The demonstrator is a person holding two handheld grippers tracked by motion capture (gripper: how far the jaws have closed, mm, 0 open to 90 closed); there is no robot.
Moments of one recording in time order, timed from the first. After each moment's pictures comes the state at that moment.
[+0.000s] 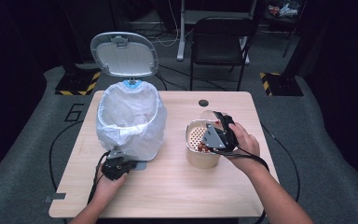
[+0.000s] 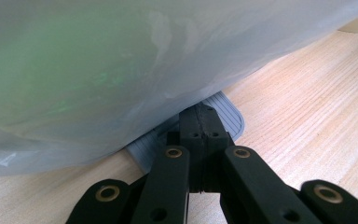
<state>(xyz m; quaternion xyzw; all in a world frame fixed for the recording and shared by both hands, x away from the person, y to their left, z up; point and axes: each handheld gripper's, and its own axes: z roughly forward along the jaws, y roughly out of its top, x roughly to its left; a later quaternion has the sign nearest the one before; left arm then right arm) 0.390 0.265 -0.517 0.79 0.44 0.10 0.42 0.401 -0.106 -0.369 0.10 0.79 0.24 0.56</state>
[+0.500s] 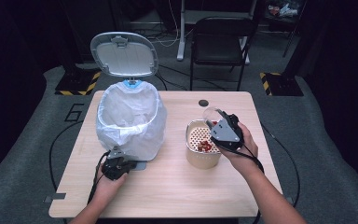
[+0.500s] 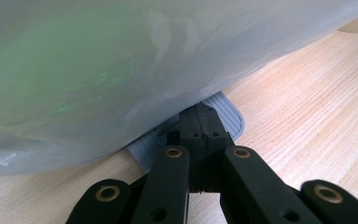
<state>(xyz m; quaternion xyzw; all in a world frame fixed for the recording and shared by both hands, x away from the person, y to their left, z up) 0.390 0.265 -0.517 0.79 0.44 0.10 0.42 0.404 -0.121 -0.363 0.18 0.77 0.35 0.51</state>
